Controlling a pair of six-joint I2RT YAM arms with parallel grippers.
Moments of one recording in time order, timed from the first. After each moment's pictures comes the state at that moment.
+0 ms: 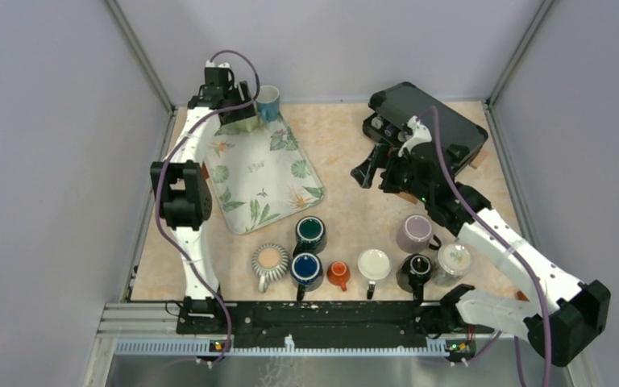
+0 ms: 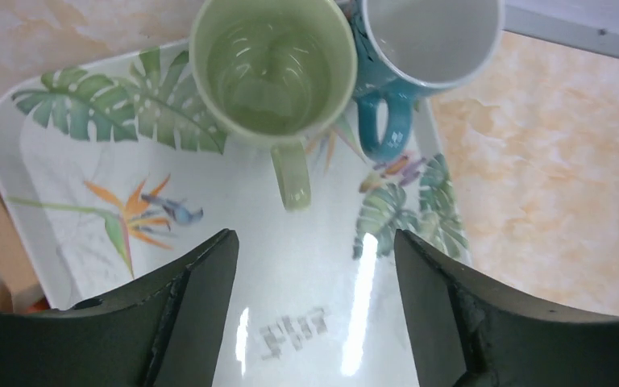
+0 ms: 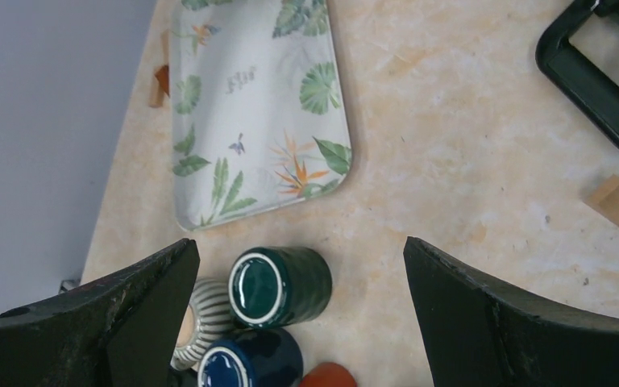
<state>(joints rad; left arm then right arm) -0.05 2.20 2.05 -0.56 0.03 -0.29 0.59 1.05 0.98 -0.29 0.01 0.60</state>
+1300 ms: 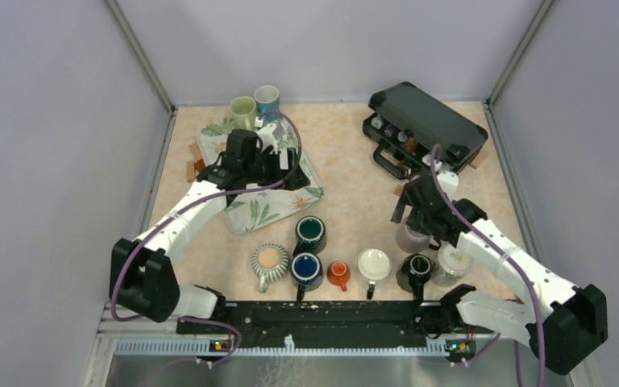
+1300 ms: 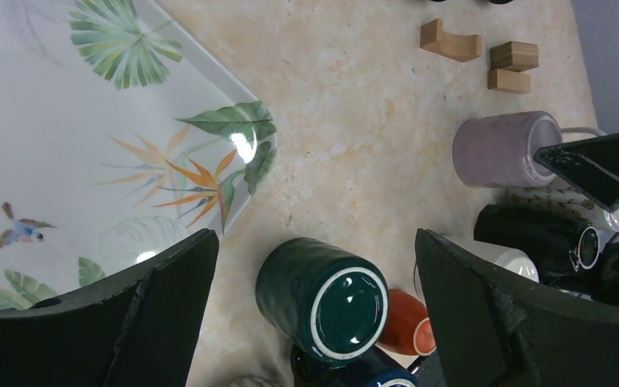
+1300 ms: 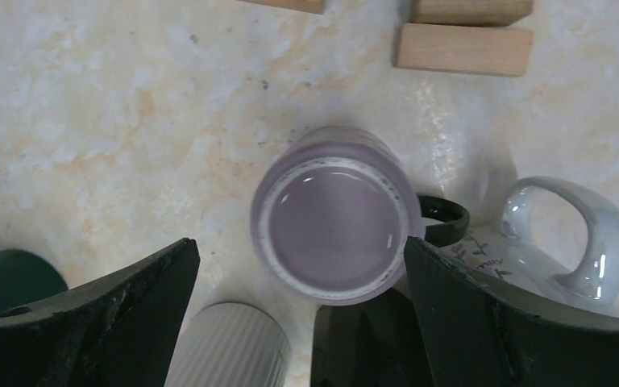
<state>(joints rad) -0.37 1.38 1.07 -0.34 0.42 -0.34 0.58 1.03 0.83 -0.81 0.43 0.81</state>
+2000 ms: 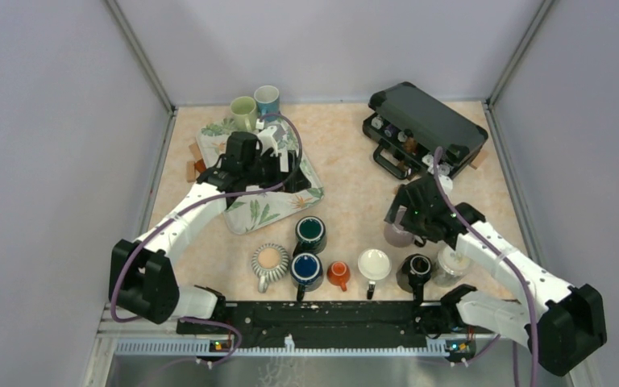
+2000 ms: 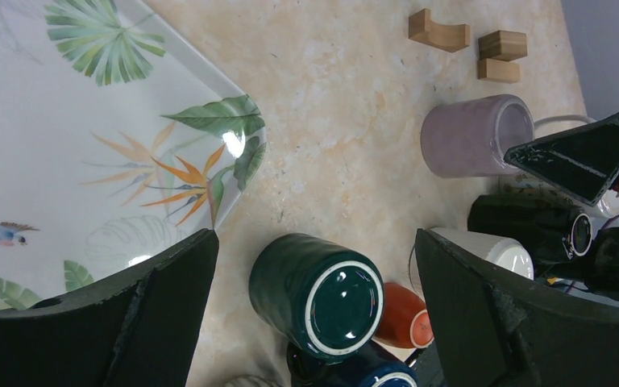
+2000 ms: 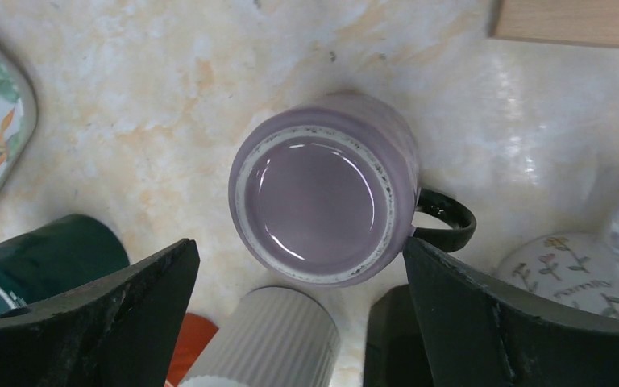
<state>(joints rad) -0.37 1.36 1.04 -0.31 0.46 -0.33 0.50 1.01 0.74 -0.71 0.26 0.84</state>
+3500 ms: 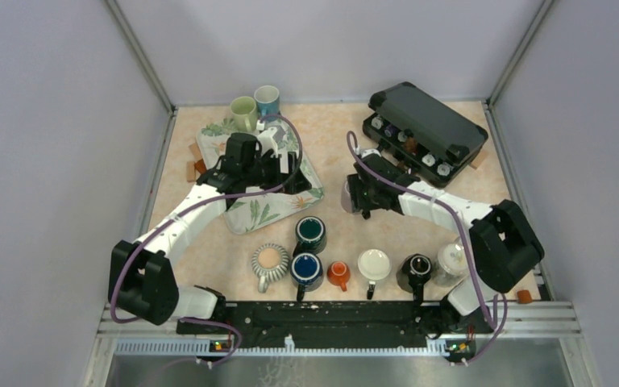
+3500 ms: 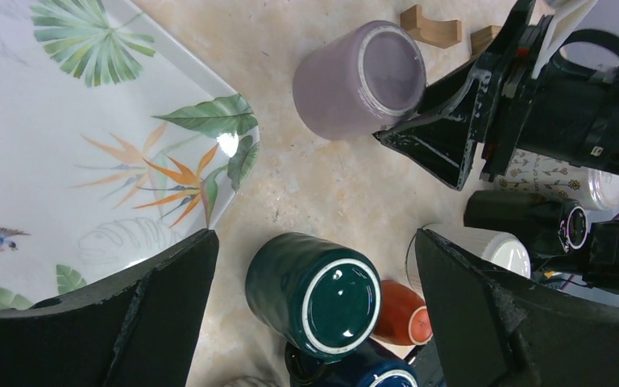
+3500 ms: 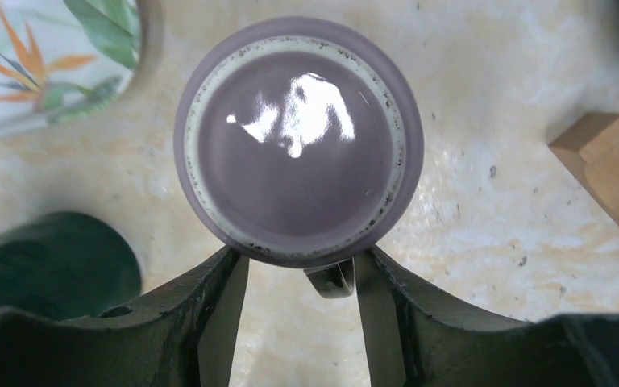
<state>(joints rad) -0.37 1.36 1.03 -0.29 0.48 -0.33 0.66 1.57 1.00 -0.37 0.17 0.38</state>
